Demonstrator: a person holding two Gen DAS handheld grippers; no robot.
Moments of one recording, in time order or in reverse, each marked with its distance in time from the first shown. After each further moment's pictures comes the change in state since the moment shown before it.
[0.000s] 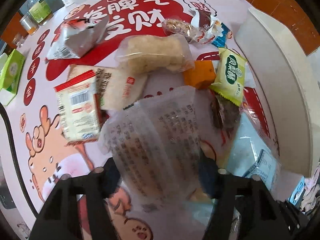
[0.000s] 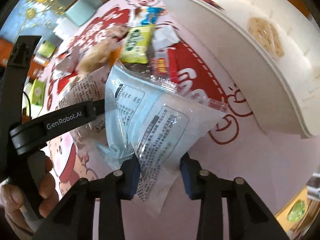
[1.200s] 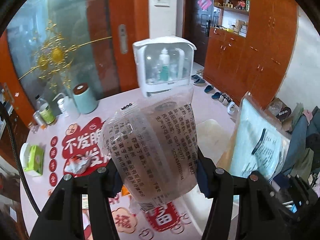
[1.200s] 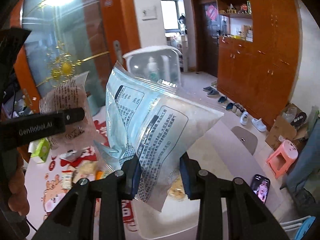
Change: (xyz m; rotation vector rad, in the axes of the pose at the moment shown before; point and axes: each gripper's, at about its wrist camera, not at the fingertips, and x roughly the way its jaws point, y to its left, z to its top) left arm -0.241 -0.173 0.080 0.120 -0.568 -0.020; right arm -0.215 -0.074 0.100 -0.188 -0.656 -0.115
